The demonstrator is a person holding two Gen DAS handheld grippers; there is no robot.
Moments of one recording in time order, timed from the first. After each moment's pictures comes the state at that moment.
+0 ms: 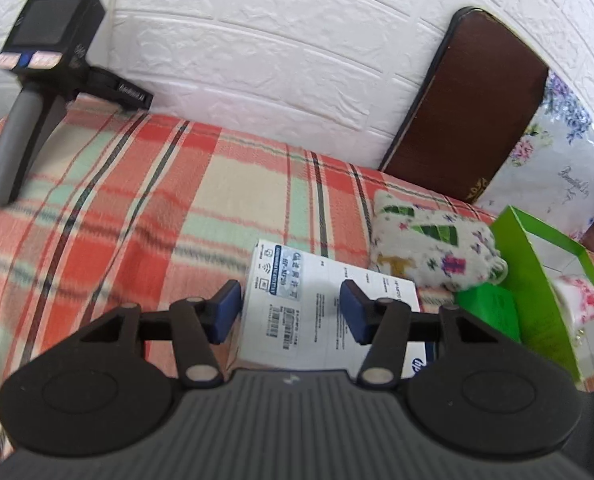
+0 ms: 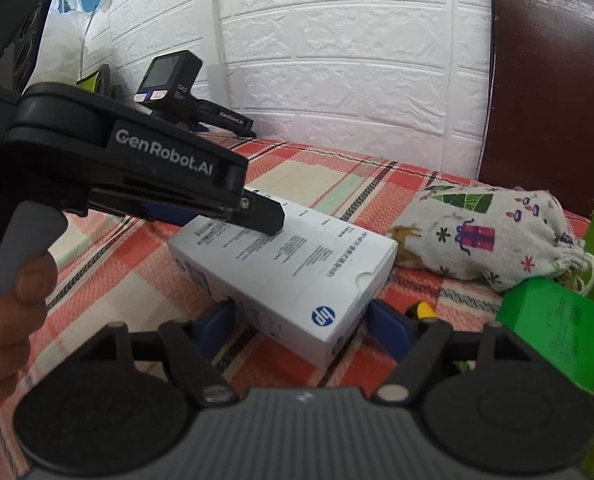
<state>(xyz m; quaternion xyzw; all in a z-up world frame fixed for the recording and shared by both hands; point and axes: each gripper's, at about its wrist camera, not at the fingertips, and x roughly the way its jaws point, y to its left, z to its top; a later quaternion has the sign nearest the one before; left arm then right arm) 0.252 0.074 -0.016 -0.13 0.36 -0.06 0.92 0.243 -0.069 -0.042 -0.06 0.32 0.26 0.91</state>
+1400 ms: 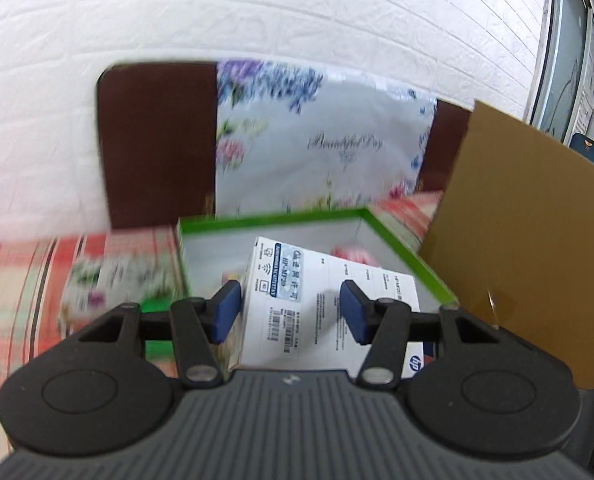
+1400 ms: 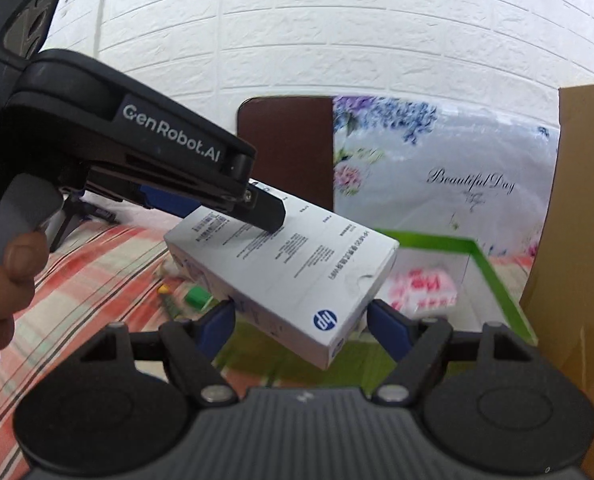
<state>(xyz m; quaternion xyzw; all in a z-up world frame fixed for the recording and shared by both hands) 0.177 -0.169 0.074 0.00 0.26 -0.23 0.94 0.120 -0.290 0.037 -0.02 0.20 0.07 0.98</state>
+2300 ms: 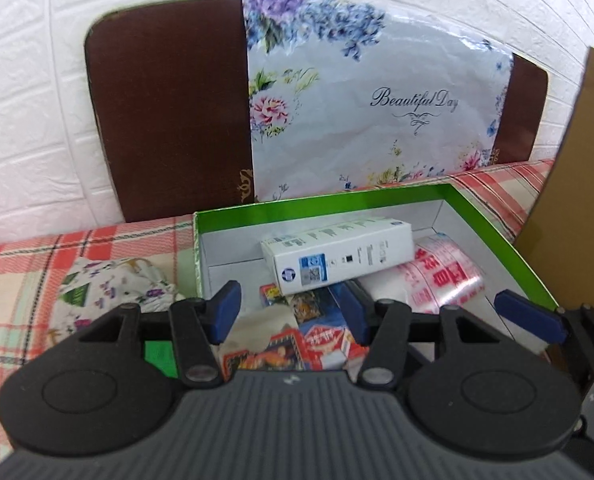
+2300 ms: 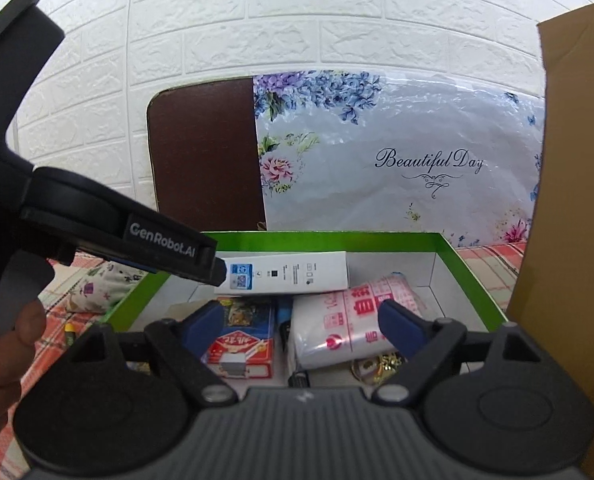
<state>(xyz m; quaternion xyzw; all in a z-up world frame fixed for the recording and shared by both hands) 0.242 -0.196 0.036 0.04 0.31 -0.15 0.94 0.182 -0.328 0.008 0.02 0.20 0.01 0.98</state>
